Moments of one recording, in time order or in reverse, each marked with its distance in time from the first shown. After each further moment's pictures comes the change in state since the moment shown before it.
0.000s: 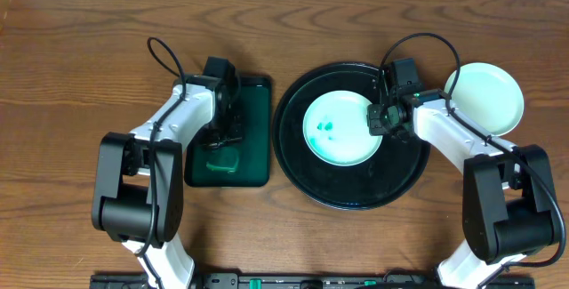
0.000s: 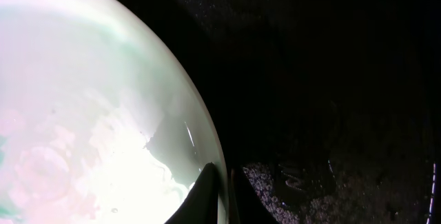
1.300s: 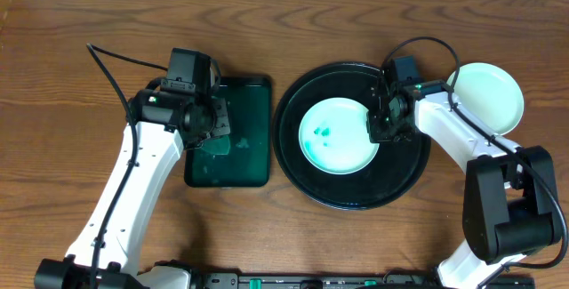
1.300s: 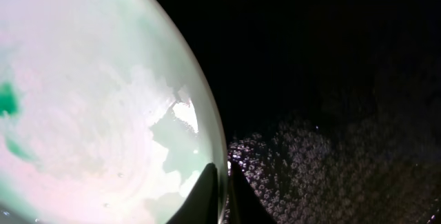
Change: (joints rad) left arm 0.000 -0.465 0.013 -0.117 0.012 -0.004; right arm 0.000 0.000 0.075 -0.240 -0.095 0.019
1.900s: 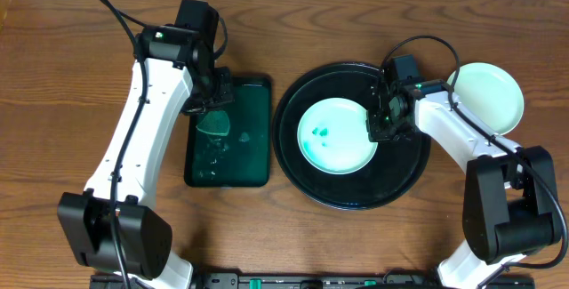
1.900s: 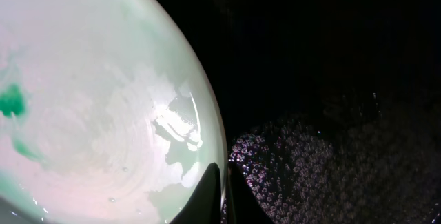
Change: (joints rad) left arm 0.000 0.296 0.444 -0.333 -0.022 -0.028; right arm 0.000 0.000 0.003 0.004 -0.005 0.000
